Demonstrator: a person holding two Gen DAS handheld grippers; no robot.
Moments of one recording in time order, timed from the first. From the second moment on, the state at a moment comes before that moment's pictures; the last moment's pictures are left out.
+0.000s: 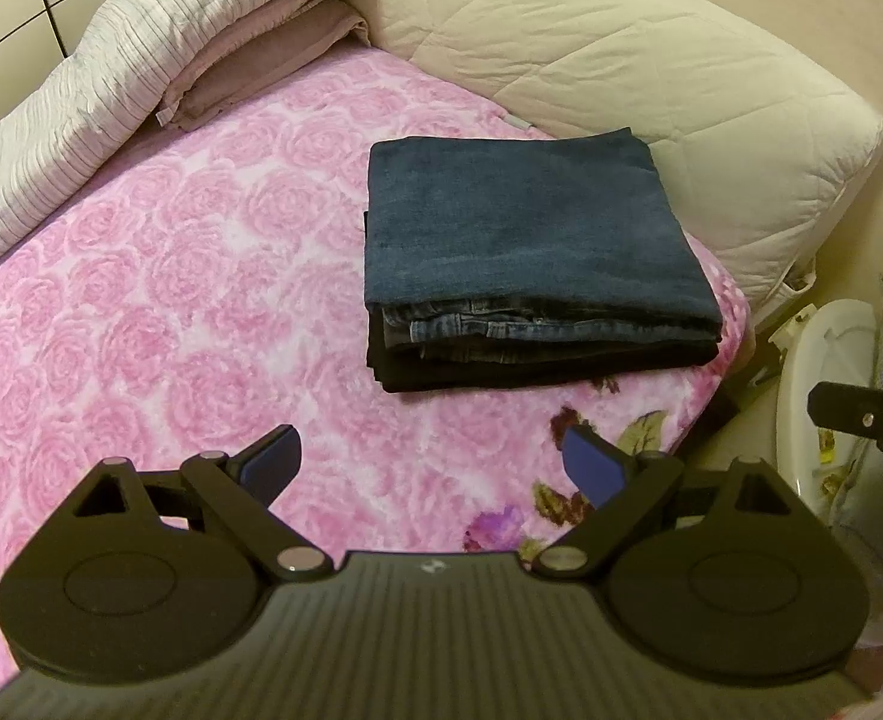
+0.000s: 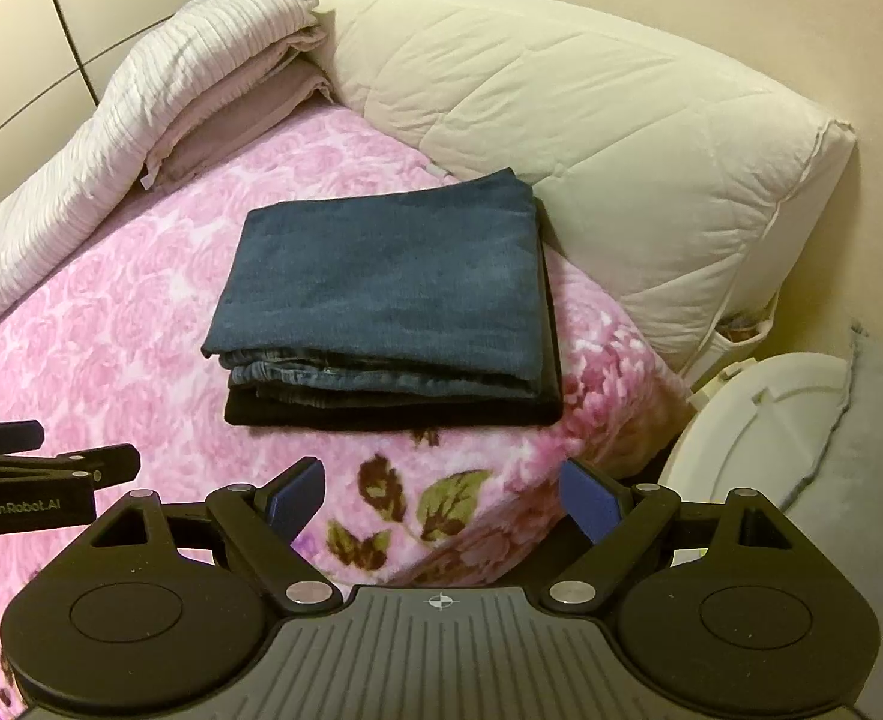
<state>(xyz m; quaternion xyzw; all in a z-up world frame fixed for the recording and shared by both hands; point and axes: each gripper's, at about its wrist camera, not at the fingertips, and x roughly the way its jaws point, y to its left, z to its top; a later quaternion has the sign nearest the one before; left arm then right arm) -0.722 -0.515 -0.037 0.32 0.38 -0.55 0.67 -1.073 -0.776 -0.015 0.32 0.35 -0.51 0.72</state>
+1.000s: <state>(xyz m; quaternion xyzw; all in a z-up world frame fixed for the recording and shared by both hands) -0.737 -0.526 -0.049 0.34 0.37 -0.57 0.65 -1.077 -0.779 -0.018 0.33 0.36 -0.51 0.71</state>
